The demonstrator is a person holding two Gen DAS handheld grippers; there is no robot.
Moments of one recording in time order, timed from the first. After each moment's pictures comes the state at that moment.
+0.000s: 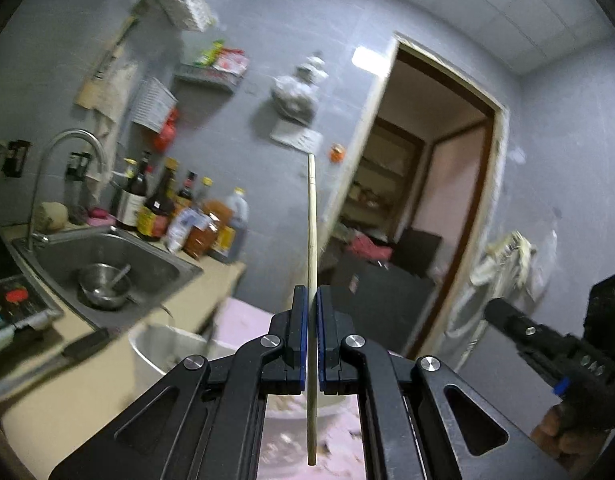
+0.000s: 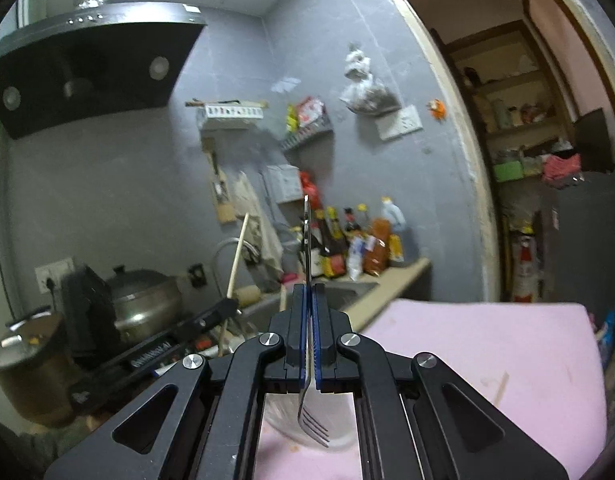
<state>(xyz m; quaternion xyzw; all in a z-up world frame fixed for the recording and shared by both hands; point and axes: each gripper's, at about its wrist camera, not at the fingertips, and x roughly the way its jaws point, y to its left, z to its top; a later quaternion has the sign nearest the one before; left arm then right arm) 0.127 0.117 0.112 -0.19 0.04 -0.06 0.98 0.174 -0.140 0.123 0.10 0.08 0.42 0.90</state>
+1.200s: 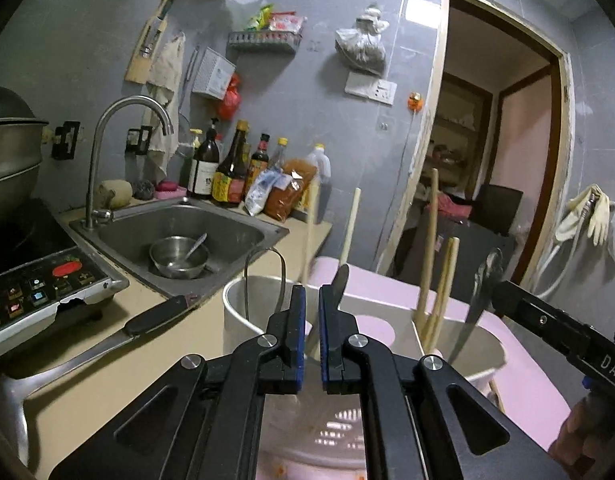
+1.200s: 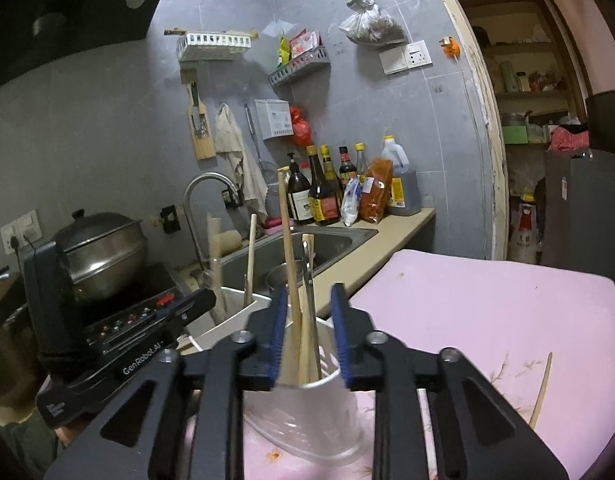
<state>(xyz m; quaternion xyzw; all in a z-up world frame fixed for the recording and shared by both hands) 0.169 0.141 0.041 -0.13 0.14 0.05 0.98 0.226 -0.067 0.055 0.04 0.17 0.40 0.90</state>
